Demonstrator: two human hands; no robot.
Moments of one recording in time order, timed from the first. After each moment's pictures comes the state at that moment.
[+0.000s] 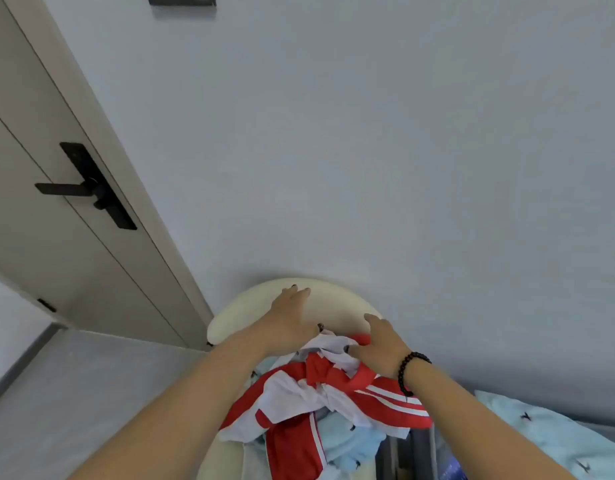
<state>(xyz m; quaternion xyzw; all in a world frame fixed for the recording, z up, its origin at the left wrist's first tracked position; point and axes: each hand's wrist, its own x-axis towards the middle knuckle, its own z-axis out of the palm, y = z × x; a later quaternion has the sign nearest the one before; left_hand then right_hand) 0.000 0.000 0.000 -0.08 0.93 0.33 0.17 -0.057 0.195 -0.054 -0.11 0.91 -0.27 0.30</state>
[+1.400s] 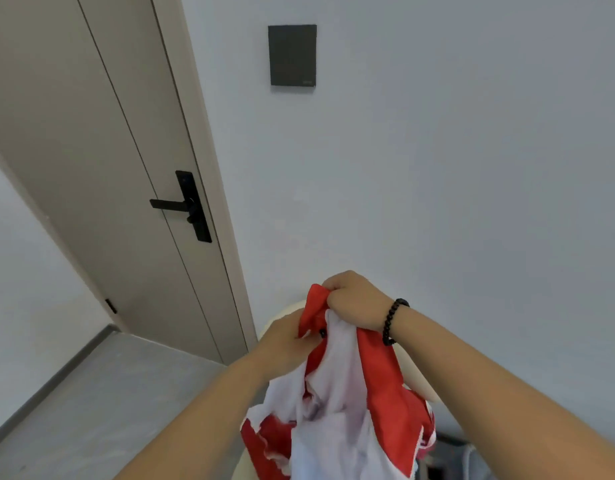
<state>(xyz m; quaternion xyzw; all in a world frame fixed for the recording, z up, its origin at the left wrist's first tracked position) 0.113 -0.033 0.044 -0.14 0.87 0.48 -0.02 0.021 0.091 0.125 -0.33 0.82 -0.38 0.26</state>
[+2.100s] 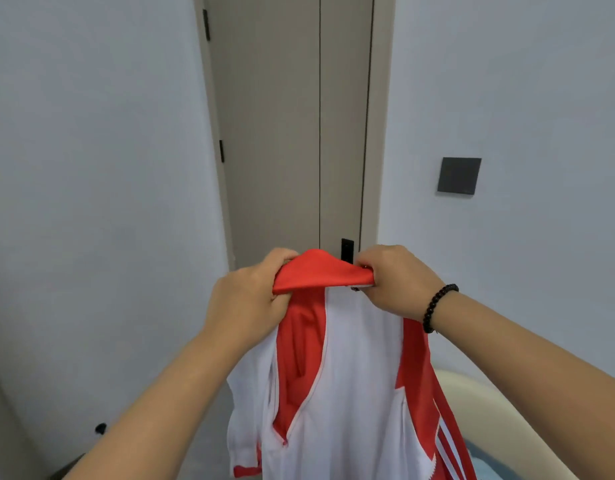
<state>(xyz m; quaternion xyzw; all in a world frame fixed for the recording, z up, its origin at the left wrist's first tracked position) 0.420 -0.114 0.254 -0.22 0.88 0.01 -0.43 0.225 0.005 0.281 -0.63 0.74 -0.20 -0.14</state>
